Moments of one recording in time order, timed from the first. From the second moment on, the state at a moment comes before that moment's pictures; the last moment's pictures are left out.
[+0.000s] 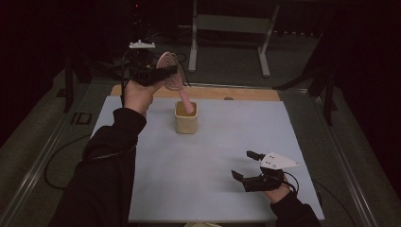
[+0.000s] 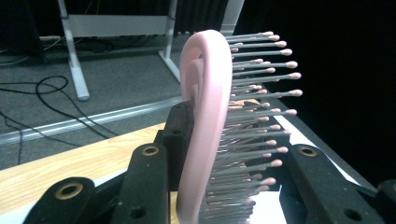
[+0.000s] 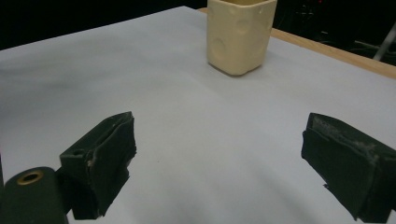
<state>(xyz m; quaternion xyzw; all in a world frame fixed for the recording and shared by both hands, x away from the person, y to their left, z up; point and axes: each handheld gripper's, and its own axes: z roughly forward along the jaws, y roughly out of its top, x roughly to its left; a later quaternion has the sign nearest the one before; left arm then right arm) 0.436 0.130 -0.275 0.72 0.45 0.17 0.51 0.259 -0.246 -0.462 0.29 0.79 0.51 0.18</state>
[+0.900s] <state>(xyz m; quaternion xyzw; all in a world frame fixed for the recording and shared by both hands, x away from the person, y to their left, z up) 0.454 0.123 -0.303 0.71 0.46 0.17 0.50 0.259 -0.247 -0.462 0.29 0.79 0.52 0.17</state>
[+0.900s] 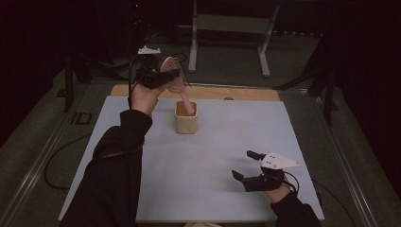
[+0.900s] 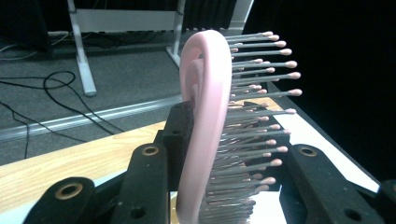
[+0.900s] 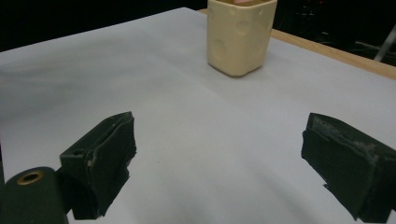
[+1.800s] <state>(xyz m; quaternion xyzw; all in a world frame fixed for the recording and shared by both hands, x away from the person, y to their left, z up) 0.463 0.122 -0.341 0.72 0.48 0.15 0.48 0.258 -0.247 -0.462 0.29 0.79 0.52 0.17</state>
